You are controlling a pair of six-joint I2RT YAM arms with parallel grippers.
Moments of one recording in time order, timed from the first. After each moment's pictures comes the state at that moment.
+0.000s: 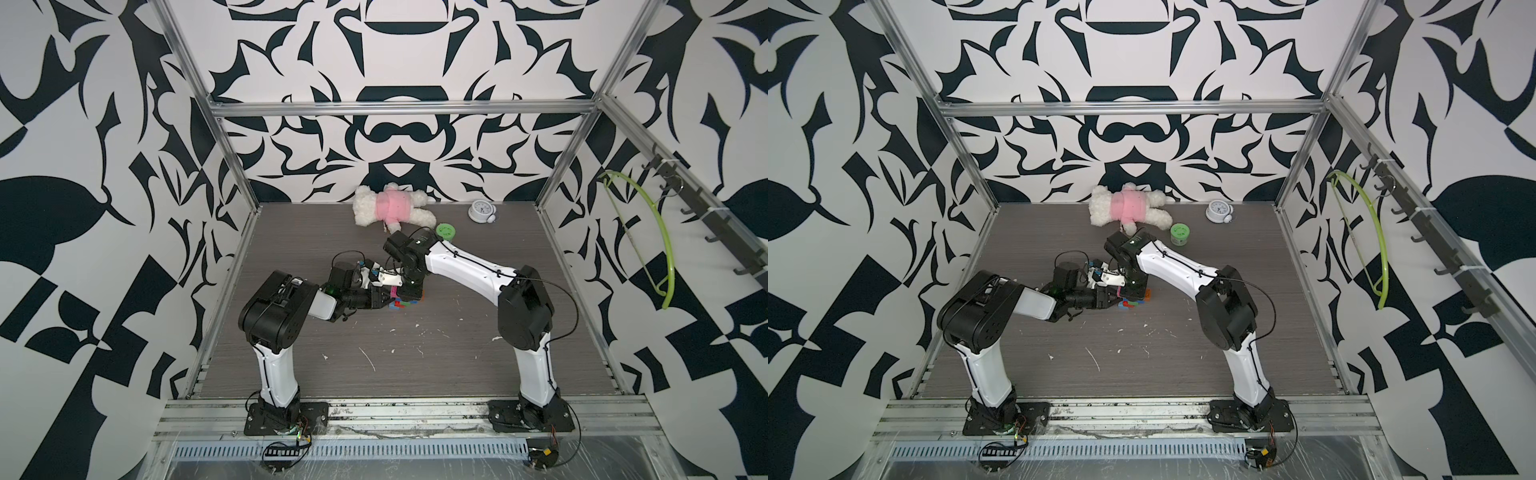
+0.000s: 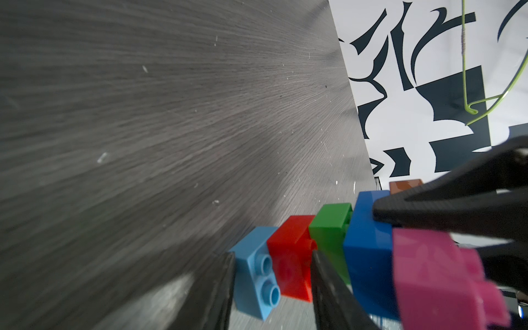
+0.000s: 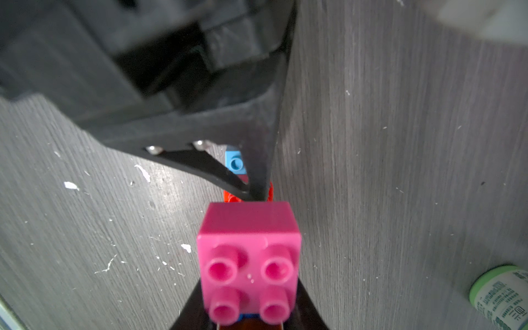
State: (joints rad) left arm -0.43 1.89 0.68 0.55 0.81 -0.55; right arm 0.78 2.05 1.74 -1.11 -0.04 -0.63
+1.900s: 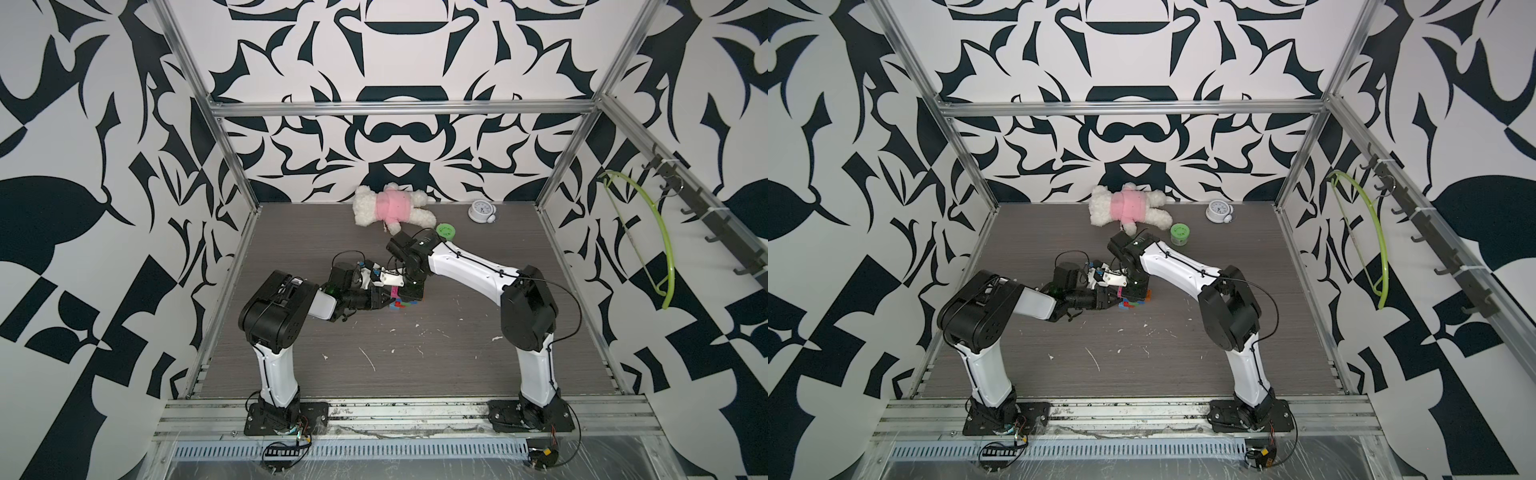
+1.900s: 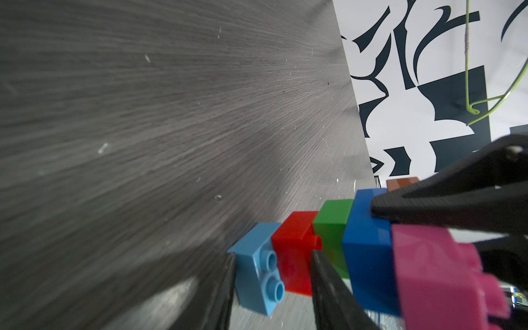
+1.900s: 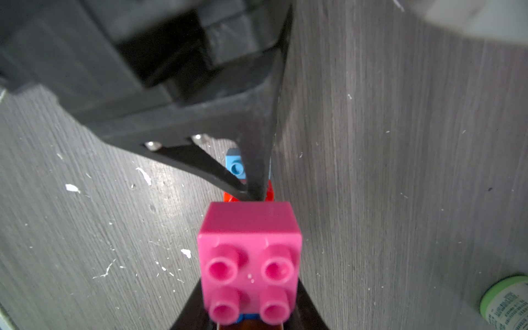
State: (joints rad) left arm -0.43 1.89 0.68 0.53 0.81 -0.55; right arm 0.76 2.03 1.70 -1.06 -0.07 -0.64
